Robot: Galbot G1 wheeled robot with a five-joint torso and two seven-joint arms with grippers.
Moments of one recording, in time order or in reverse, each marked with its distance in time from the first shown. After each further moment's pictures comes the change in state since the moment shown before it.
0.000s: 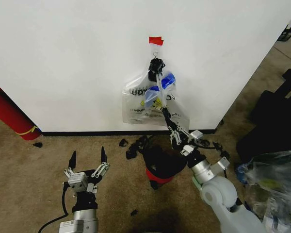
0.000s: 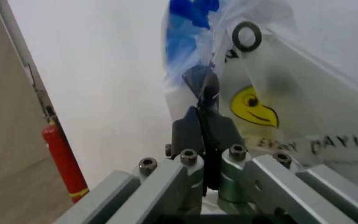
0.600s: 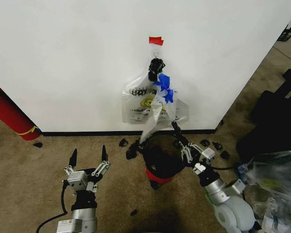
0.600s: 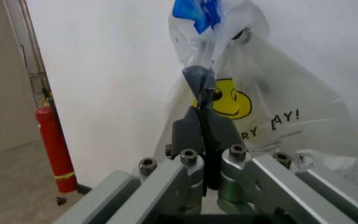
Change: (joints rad) left arm 0.003 0.034 0.012 -0.026 -0.010 0.004 0.002; right arm -0.208 0.019 0.125 0.042 -0.121 0.151 -0.105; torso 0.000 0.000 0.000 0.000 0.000
